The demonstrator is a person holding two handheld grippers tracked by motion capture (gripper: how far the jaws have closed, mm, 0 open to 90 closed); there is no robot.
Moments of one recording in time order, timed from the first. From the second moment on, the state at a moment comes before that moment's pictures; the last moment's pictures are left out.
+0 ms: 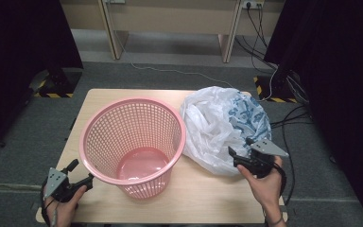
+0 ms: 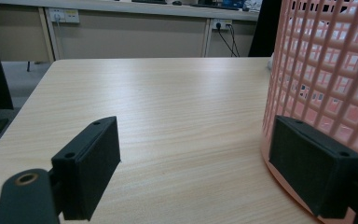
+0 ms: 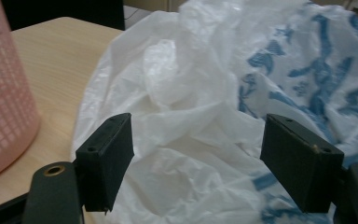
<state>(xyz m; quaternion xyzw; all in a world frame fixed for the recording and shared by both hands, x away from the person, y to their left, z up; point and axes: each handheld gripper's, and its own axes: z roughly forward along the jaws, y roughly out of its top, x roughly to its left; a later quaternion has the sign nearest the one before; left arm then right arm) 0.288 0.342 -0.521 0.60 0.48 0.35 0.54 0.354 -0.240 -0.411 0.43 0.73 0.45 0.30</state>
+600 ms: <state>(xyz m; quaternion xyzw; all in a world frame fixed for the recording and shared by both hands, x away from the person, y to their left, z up) 0.284 0.341 -0.522 0.60 0.47 0.35 0.54 0.376 -0.249 -0.412 0.45 0.72 0.44 0.29</state>
